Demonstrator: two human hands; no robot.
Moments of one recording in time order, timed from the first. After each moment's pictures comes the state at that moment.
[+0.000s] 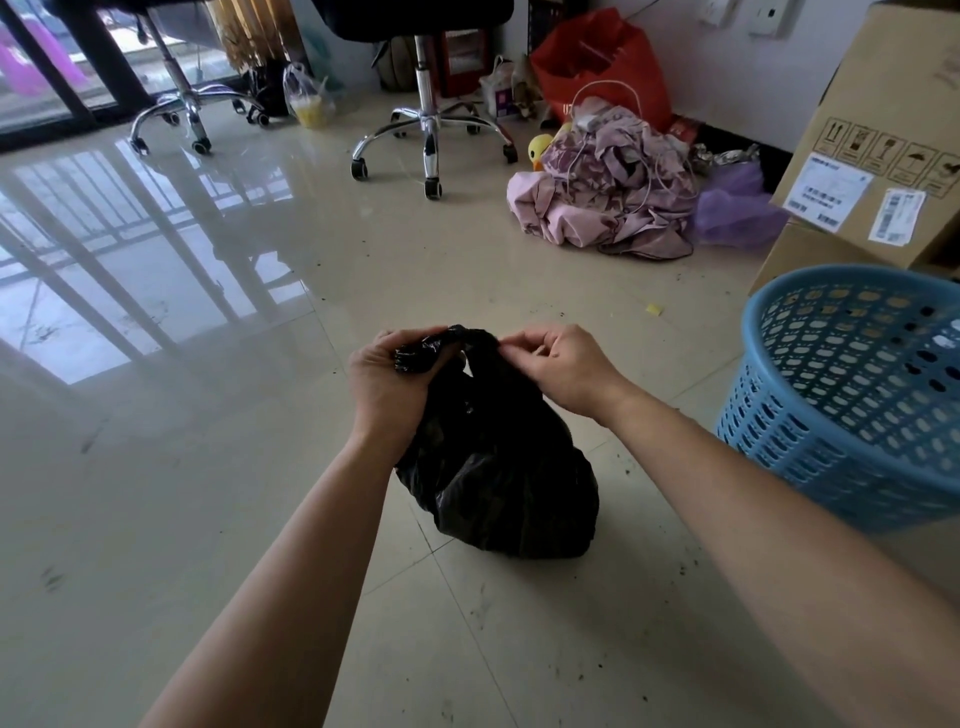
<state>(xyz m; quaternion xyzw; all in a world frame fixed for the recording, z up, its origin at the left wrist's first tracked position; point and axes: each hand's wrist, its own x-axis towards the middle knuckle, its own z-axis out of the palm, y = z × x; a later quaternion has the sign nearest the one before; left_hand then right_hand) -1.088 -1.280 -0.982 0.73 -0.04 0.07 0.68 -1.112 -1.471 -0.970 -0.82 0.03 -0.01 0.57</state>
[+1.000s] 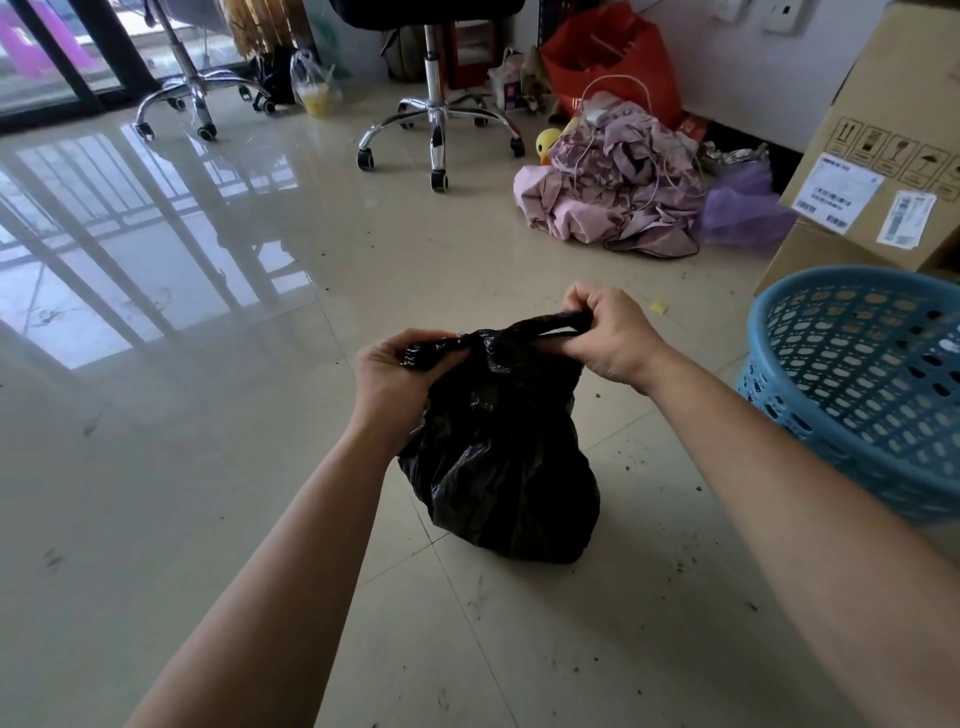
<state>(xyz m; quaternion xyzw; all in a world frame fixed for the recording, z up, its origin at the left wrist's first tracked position) -1.097 -1.279 -0.977 0.68 -0.03 0.01 0.73 -1.099 -1.510 -0.962 -0.86 0.01 -0.06 0.50</state>
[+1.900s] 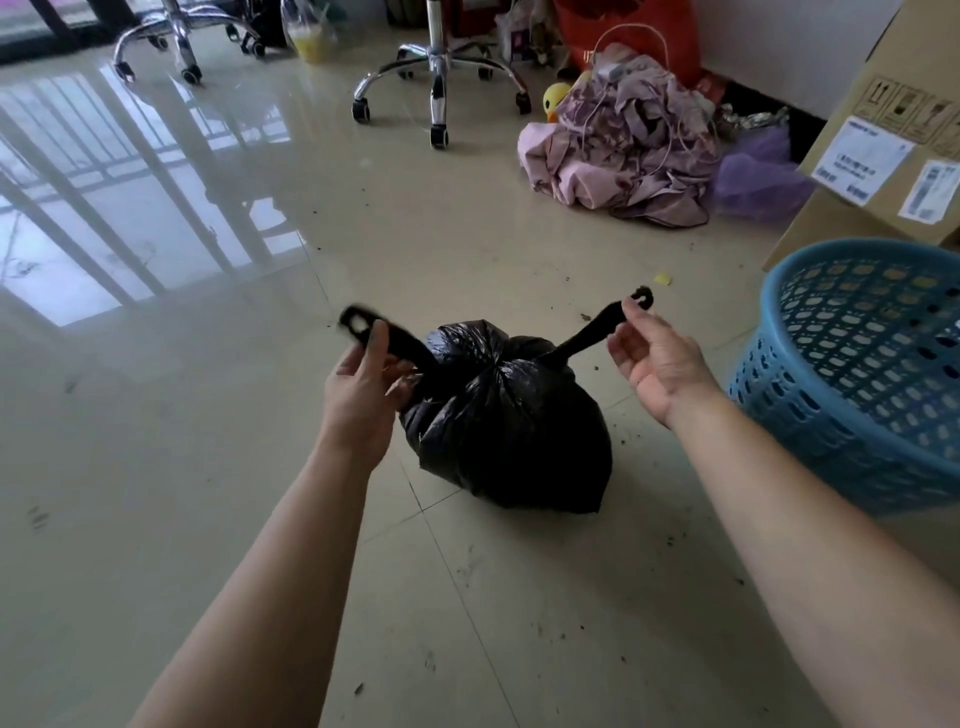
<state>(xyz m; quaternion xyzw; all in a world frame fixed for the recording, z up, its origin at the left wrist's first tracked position) -1.096 -1.250 -1.040 0.53 0.15 -0.04 0.83 -1.116 -1.556 -1.040 -0.47 0.26 -0.06 0.84</state>
